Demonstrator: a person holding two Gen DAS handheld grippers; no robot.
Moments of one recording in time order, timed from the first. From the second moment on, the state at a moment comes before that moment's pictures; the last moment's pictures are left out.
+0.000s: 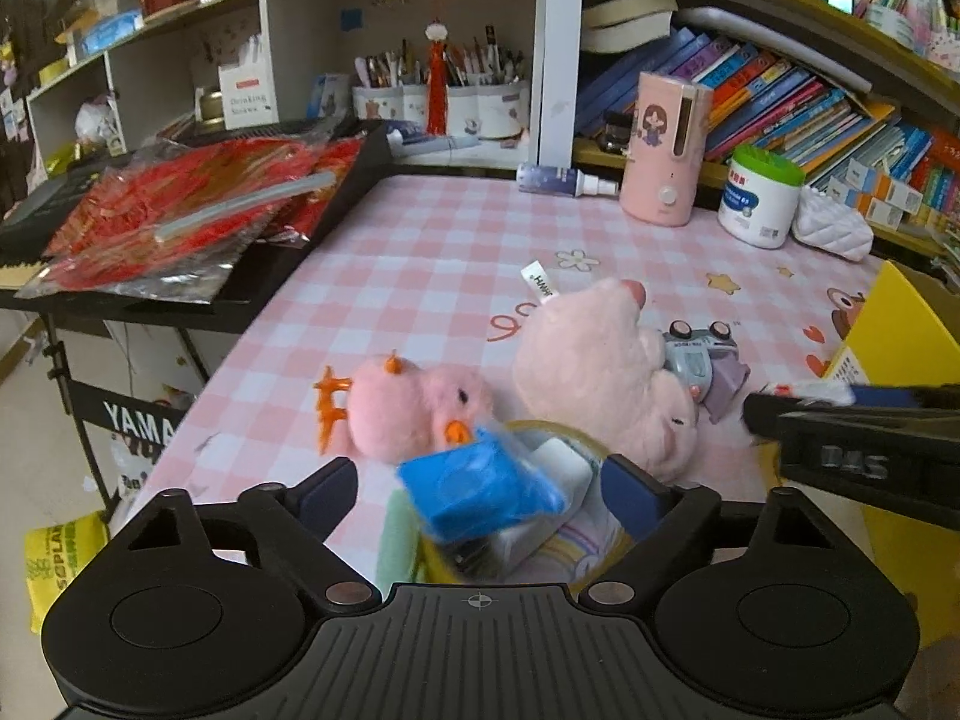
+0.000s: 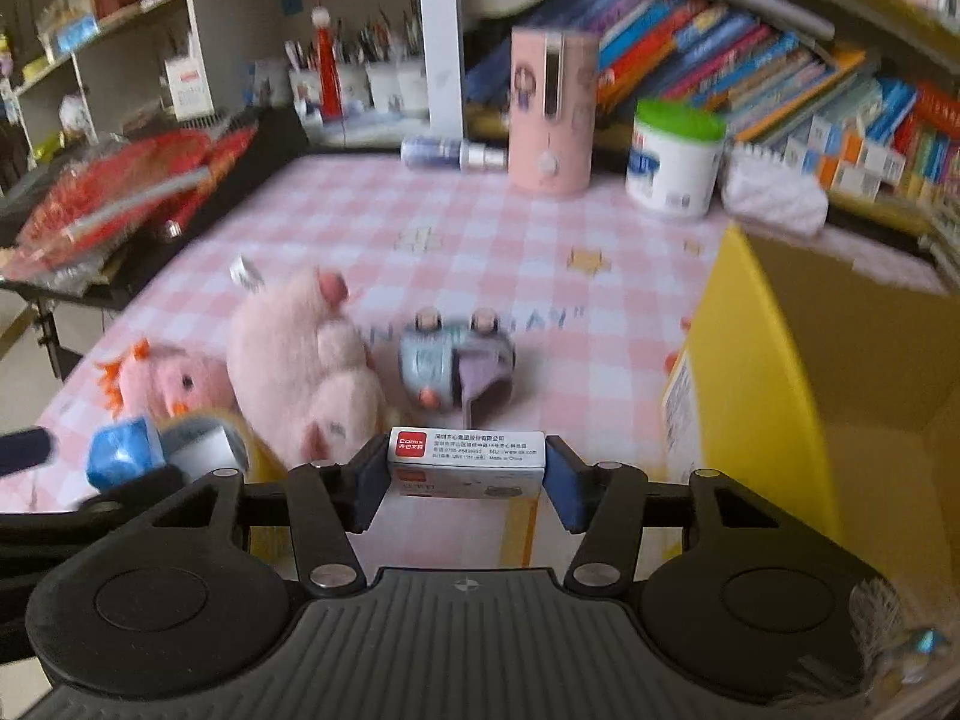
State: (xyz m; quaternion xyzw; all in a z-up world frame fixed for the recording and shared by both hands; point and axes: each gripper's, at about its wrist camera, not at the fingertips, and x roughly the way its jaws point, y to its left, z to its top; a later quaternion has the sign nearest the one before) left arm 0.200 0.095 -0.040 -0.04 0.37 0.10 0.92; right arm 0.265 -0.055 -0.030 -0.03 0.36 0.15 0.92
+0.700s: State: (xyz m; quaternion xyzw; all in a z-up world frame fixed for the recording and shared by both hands) left arm 0.142 0.105 -0.014 -0.09 0.34 0.08 0.93; right arm 0.222 -0.054 -0.010 -0.03 0.34 0.20 0.92
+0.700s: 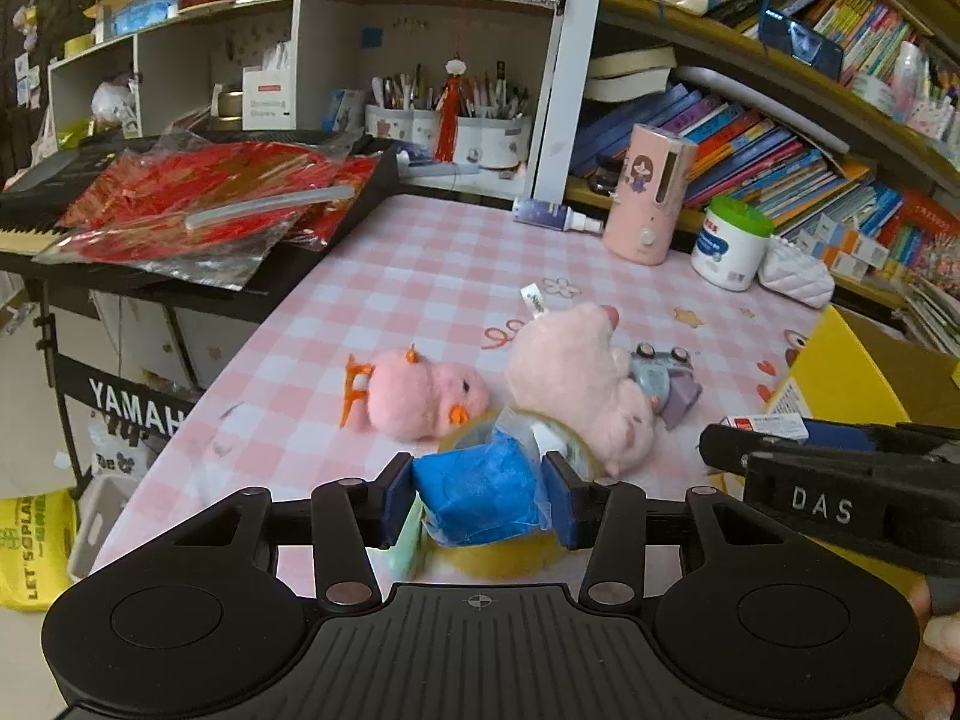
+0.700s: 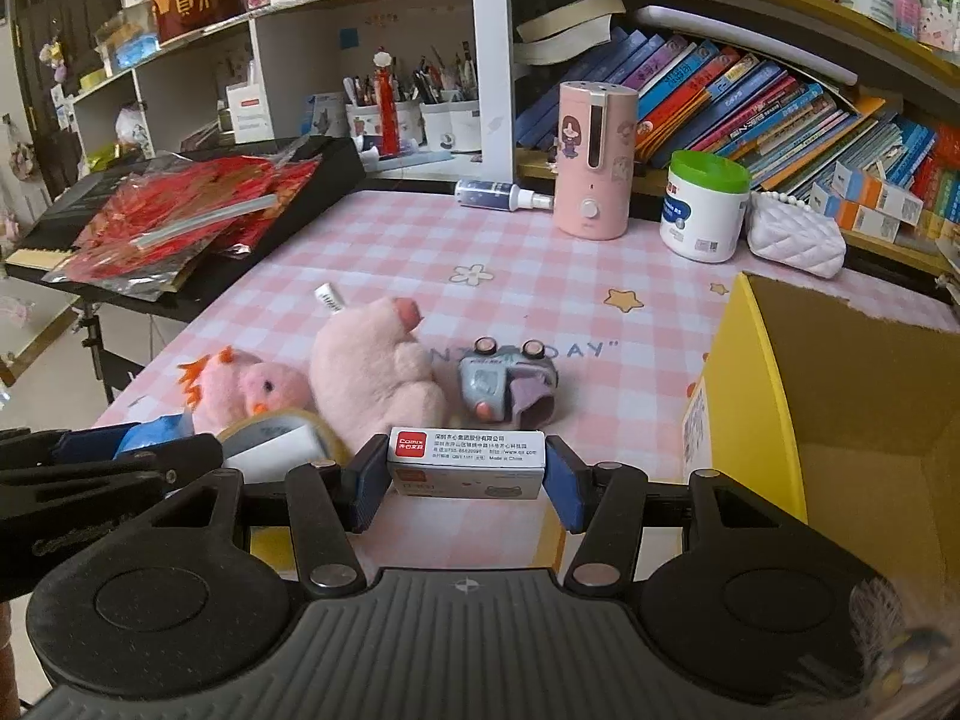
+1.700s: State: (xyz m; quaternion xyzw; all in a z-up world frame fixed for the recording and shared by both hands) left arm -0.007 0.068 -0.013 -0.06 0.35 -0.03 0.93; right arm 0.043 -0.105 -0.004 -0.01 0.36 0.15 0.92
